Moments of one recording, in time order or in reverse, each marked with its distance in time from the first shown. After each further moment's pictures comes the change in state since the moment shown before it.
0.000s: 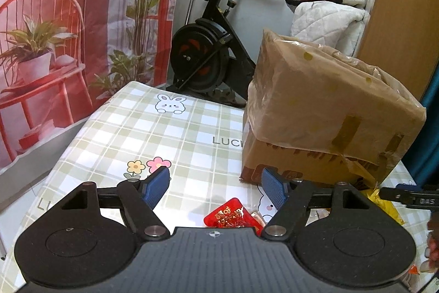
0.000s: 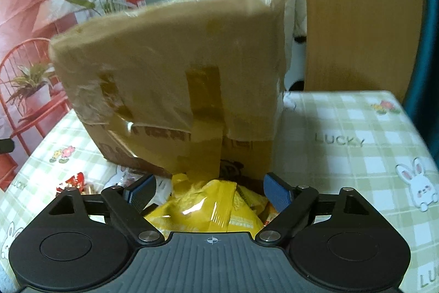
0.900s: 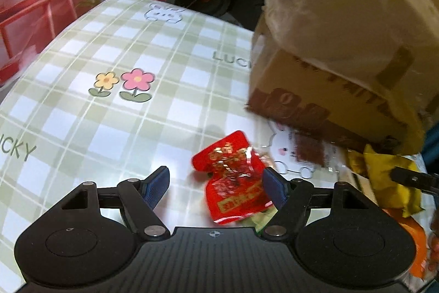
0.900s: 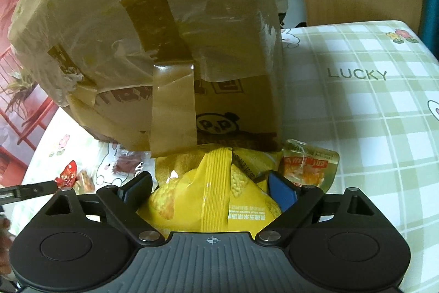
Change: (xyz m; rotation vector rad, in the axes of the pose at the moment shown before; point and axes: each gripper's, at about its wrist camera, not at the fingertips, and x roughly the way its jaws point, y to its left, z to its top) left arm 0.084 0.011 -0.044 -0.105 0.298 -0.035; right arm 0.053 -0.023 -0.012 0.165 0.173 0.077
